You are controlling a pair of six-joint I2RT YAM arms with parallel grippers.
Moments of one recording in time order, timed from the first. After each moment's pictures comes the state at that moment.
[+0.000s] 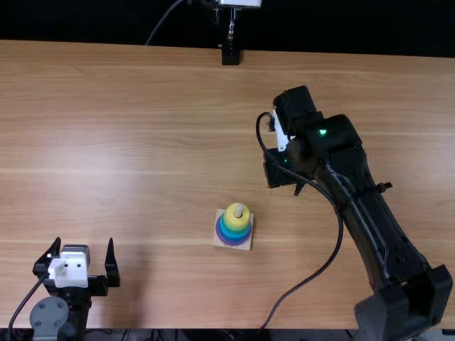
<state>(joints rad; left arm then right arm) 0.02 0.01 0.11 -0.38 0.00 0.02 0.37 1.87 1.78 -1.23 -0.01 0.10</state>
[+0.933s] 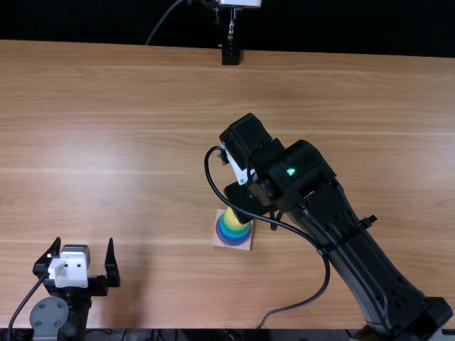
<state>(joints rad) 0.02 0.01 0.11 -0.38 0.00 0.03 0.63 1.80 1.92 -1.45 -0.01 0.10</state>
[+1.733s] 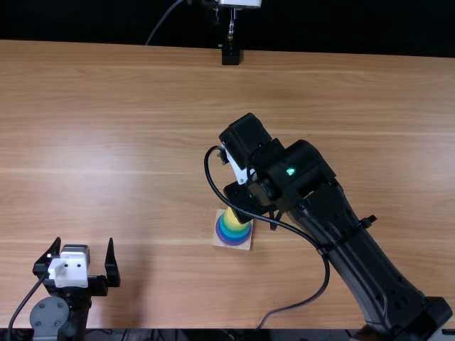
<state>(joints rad) 0.02 0.01 0.11 -0.38 0.00 0.03 0.64 1.80 1.92 -1.45 -0.01 0.10</state>
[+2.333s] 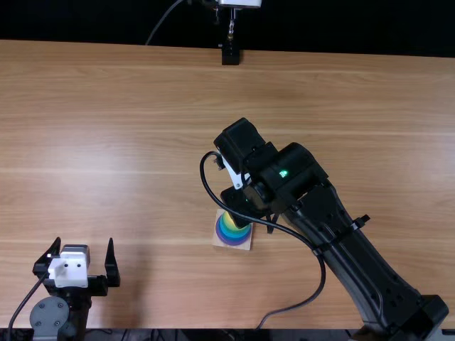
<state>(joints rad) 0.02 0.01 0.11 -0.38 0.00 0.02 0.65 1.80 1.90 -1.45 -0.01 0.11</state>
